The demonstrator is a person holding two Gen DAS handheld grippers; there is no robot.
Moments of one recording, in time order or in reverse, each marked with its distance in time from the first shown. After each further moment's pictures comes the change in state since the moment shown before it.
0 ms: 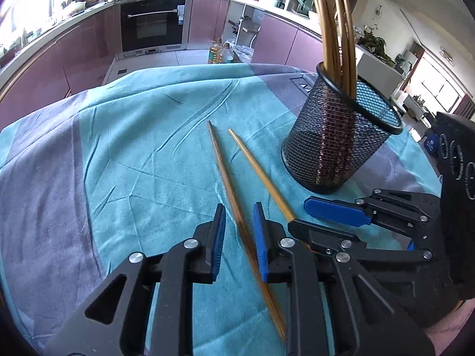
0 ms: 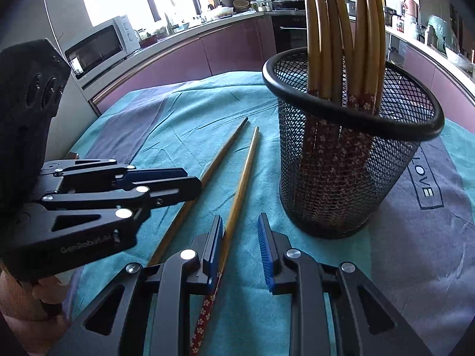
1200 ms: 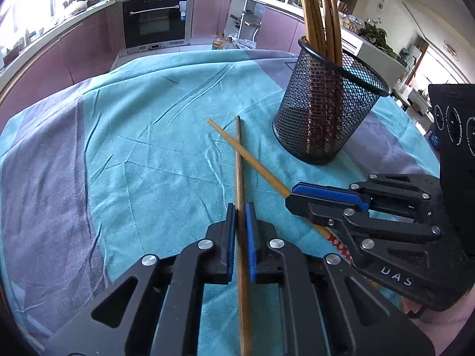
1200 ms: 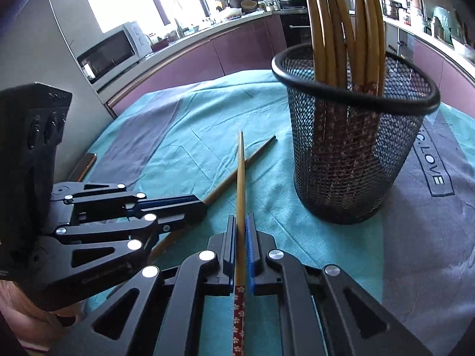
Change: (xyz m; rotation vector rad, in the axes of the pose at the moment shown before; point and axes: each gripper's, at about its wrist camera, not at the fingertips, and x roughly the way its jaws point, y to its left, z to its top) left arm -0.005 -0.018 -0.029 0.019 0.024 0.026; right arm -0.009 -0.003 -0.007 0.016 0.006 0.083
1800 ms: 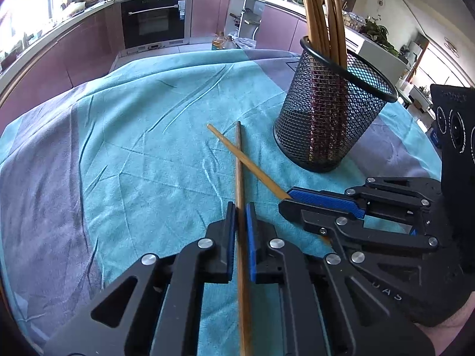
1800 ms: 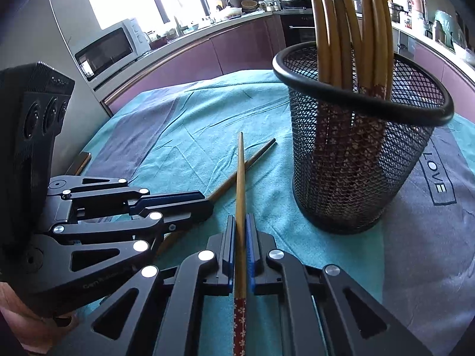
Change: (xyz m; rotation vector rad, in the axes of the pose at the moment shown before) left arm 0.008 -0.003 0.010 -0.004 0.005 0.010; right arm 0.003 -0.002 0.002 -0.015 -0.011 -0.007
